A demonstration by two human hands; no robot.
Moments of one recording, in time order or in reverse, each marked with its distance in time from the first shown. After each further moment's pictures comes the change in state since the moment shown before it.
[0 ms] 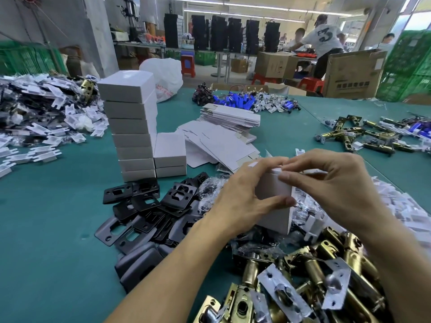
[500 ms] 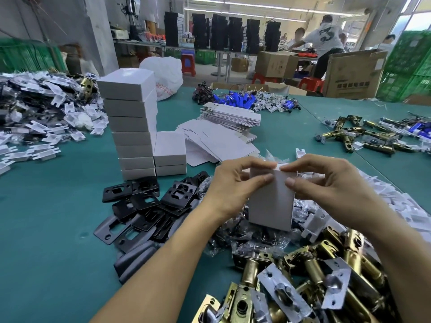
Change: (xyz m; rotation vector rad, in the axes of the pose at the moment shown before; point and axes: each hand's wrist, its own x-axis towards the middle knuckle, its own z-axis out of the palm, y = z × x) left_hand 0.008 -0.002 -0.013 -0.441 0.078 -0.130; right_hand -0.002 0.019 -0.007 0.142 -0.182 0.188
